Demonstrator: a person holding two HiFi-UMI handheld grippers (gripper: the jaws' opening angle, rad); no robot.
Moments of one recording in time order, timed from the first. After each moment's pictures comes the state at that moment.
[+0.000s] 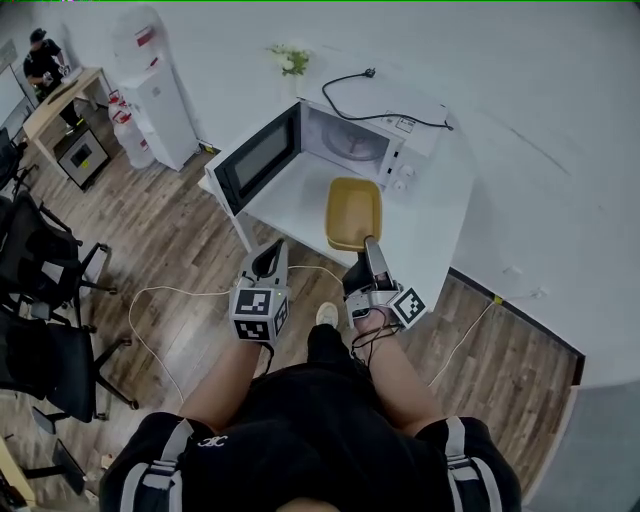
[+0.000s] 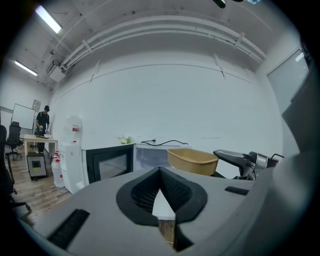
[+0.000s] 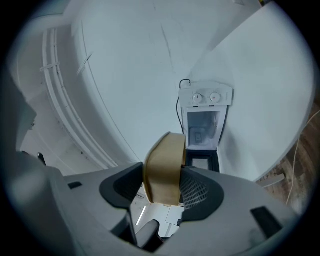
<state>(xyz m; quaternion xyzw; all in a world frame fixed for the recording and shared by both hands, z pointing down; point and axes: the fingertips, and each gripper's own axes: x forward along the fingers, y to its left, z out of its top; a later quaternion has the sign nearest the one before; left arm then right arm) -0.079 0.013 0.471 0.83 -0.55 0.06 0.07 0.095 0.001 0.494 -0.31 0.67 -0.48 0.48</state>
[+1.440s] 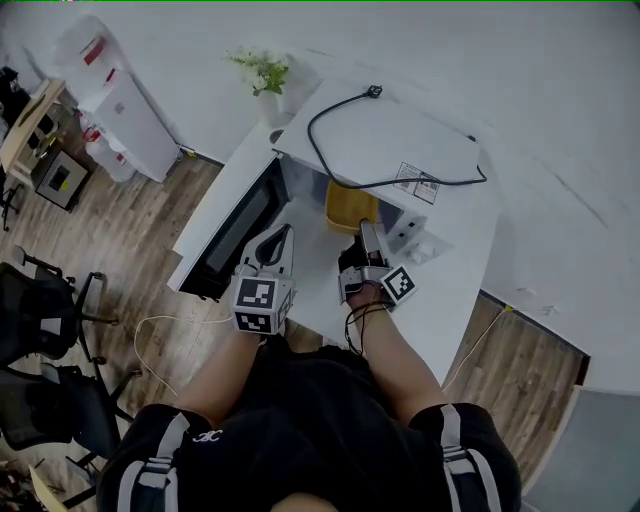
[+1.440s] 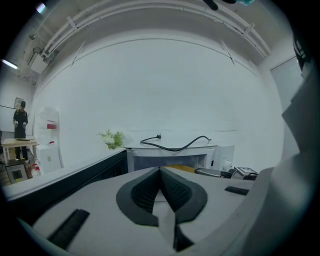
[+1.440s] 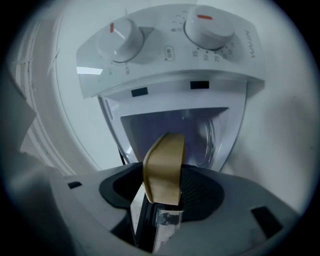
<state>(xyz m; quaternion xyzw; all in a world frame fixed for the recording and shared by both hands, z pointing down) -0.034 -0.339 0.484 0.86 -0.50 0.11 0.07 0.125 -0.370 0.588 -0.39 0.58 -0.53 0.48</state>
